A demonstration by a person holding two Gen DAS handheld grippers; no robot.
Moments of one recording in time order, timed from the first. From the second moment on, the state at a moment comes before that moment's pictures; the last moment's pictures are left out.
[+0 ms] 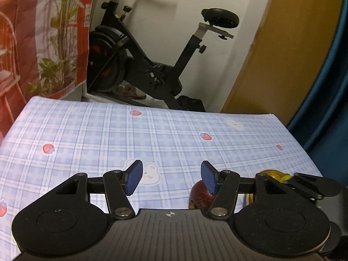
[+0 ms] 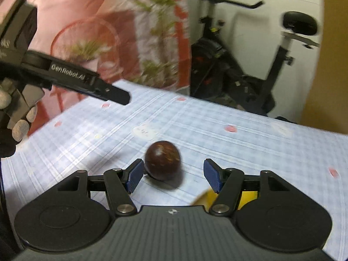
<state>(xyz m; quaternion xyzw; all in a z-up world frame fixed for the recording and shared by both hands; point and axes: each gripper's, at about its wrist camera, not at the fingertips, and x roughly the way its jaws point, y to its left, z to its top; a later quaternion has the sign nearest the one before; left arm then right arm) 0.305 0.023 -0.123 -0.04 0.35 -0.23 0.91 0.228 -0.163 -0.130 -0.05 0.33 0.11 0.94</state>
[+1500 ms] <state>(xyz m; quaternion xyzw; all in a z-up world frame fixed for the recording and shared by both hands) 0.293 0.036 -0.158 -0.05 0.38 -0.25 0.89 0.251 -0.153 -0.143 0.05 0.38 0.09 0.92</state>
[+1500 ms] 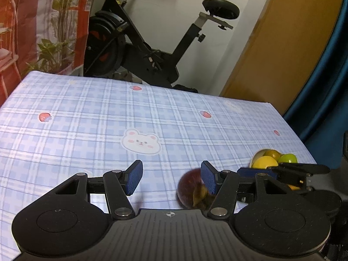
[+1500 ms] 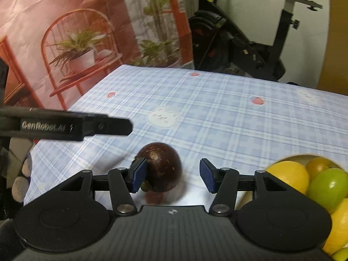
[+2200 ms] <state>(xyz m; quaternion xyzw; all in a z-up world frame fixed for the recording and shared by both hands) 0.330 0.019 -0.184 -0.09 0.41 -0.24 0.88 0.243 -0.144 -0.136 -0.05 0.34 0.10 0.93</state>
